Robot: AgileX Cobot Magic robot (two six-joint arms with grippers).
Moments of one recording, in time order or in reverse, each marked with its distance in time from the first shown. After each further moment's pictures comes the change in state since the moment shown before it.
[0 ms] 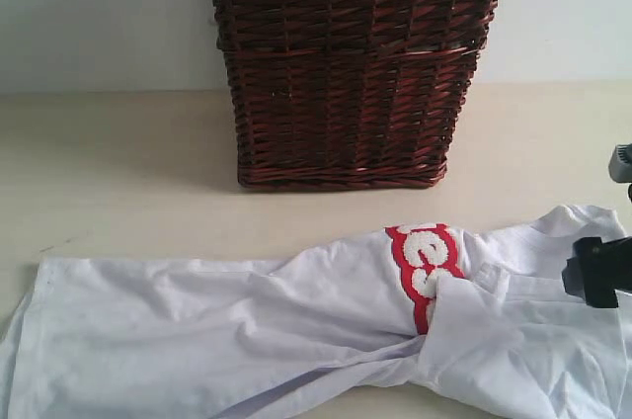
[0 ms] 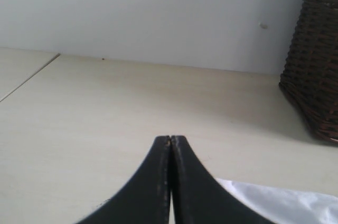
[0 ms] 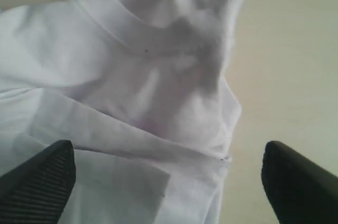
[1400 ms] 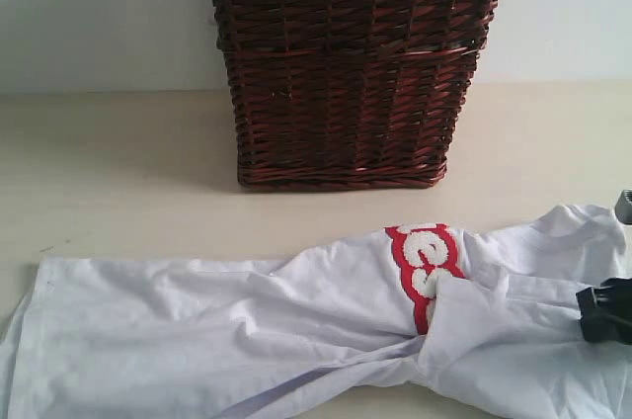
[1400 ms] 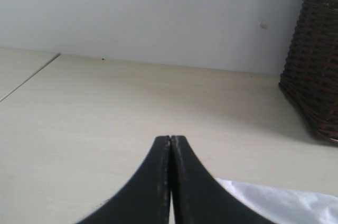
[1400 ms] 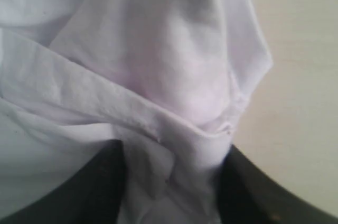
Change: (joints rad) left arm 0.000 0.000 0.000 0.000 0.000 0.000; right arm -0.188 0.198 0.000 0.679 0.115 -0.779
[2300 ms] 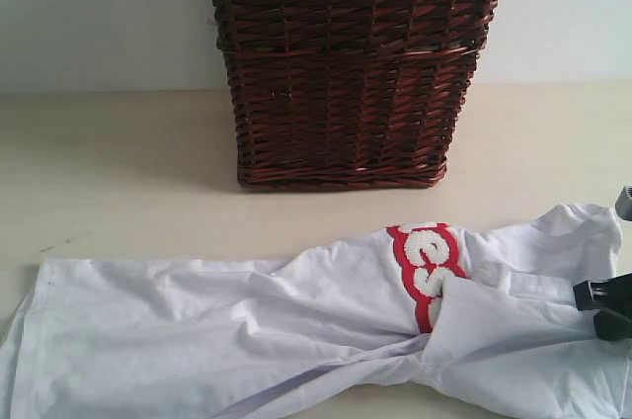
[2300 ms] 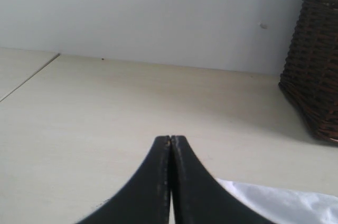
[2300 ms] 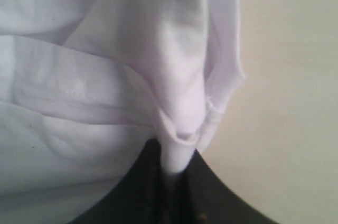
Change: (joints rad) left arm 0.000 0.000 0.000 0.000 0.000 0.000; right arm -0.002 0.003 0.000 0.045 -0.002 -0.006
